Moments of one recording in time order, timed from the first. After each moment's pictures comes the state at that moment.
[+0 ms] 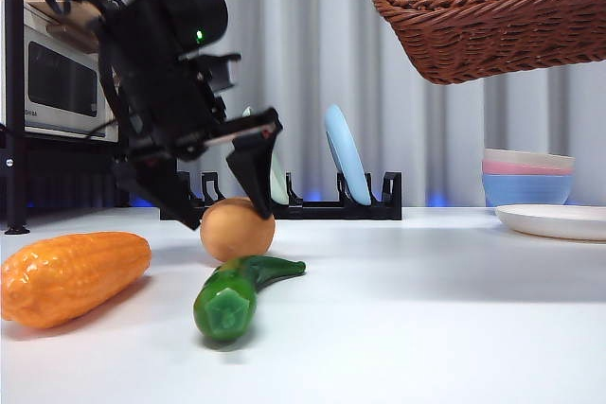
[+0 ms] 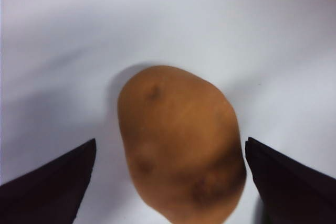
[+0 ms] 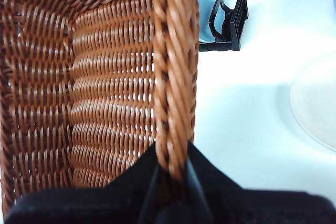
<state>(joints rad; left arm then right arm) -0.49 1.81 1.26 -0.46 0.10 -0.13 -0.01 1.08 1.17 -0.61 -0.48 0.08</state>
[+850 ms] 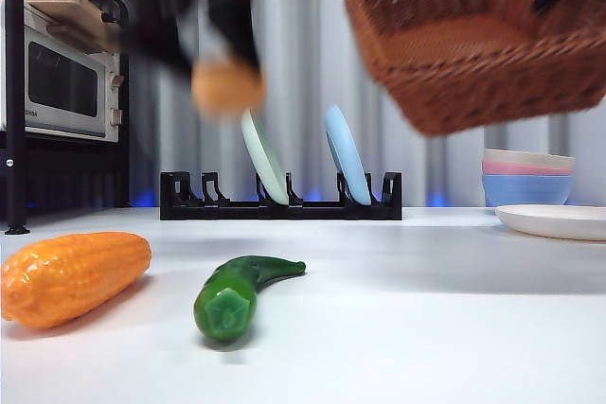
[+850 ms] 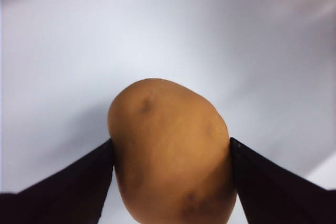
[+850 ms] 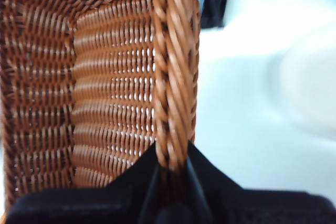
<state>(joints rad) -0.48 1.49 1.37 -0.55 0.13 -0.08 0.04 1.25 1.17 -0.55 -0.42 0.12</state>
